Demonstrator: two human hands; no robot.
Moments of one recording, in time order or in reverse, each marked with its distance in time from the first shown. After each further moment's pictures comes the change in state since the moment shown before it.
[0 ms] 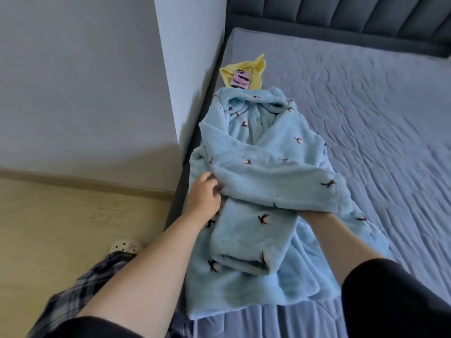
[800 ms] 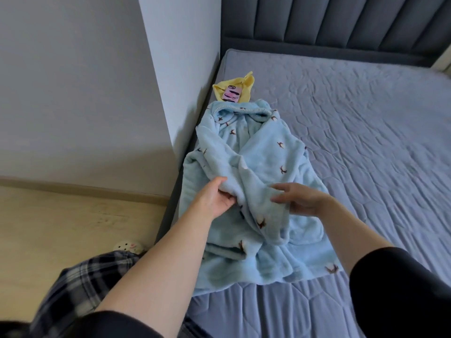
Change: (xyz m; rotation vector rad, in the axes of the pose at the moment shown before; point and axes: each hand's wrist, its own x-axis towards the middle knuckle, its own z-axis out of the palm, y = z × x) left_hand -0.025 0.112 -0.022 -1.678 -0.226 -0.828; right_hand -0.048 -0.017 -0.061 0.493 -0.632 -0.043
